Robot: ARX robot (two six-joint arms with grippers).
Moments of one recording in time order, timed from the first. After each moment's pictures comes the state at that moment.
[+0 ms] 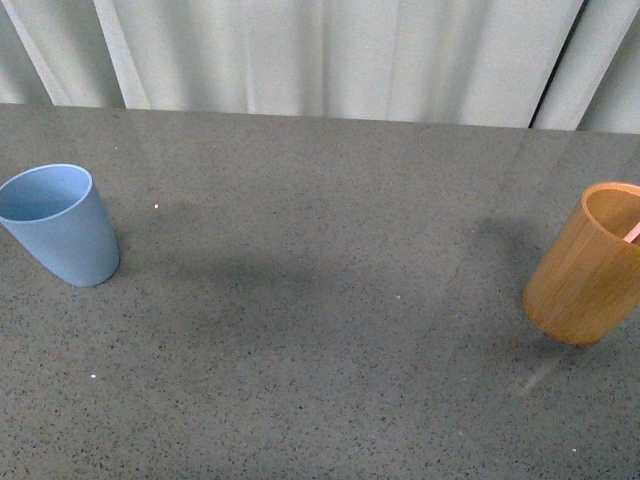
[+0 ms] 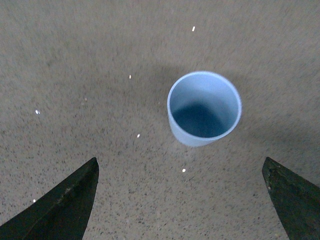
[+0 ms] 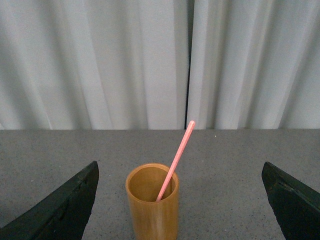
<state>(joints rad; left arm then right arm) 0.08 1.26 0.62 -0.05 -0.06 0.01 0.00 0.00 0.02 0.00 0.00 0.00</state>
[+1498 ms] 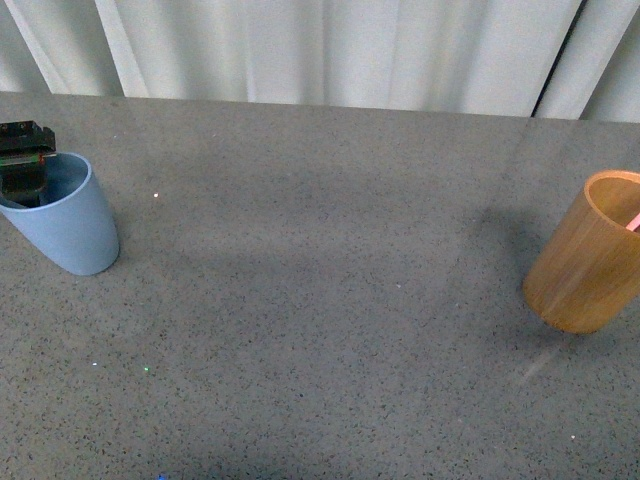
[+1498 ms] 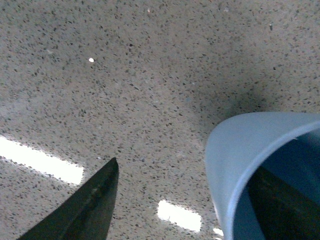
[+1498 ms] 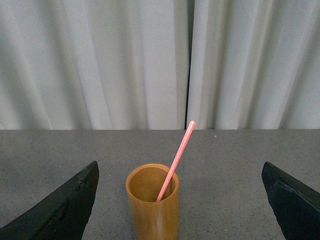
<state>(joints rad) 0.08 1.97 1.13 -0.28 -0.15 -0.22 0.00 0.00 0.02 0.00 0.00 0.00</state>
